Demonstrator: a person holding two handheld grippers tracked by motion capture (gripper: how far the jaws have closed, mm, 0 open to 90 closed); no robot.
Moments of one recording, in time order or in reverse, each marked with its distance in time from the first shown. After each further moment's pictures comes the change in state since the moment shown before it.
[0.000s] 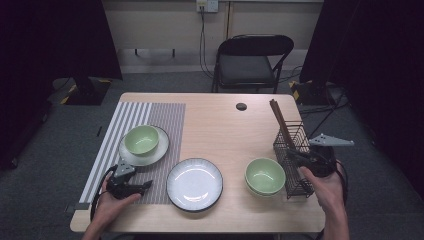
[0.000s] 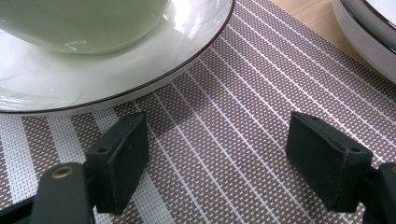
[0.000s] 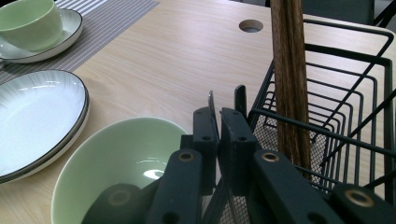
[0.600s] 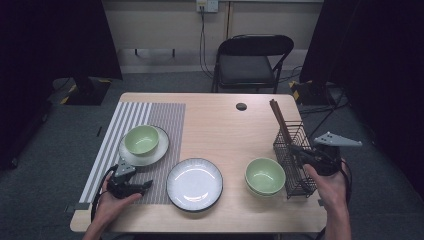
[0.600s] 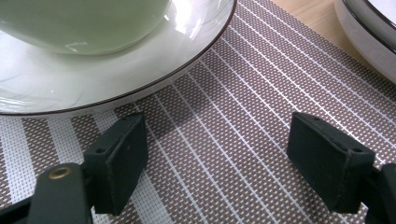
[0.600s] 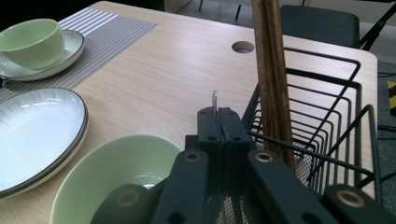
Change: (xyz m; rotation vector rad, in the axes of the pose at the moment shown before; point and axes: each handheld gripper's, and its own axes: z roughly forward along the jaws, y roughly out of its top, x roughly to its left) left arm 0.000 0.001 0.001 0.002 0.002 -0.001; right arm -0.004 0.004 -0.011 -0.078 -0.016 -0.004
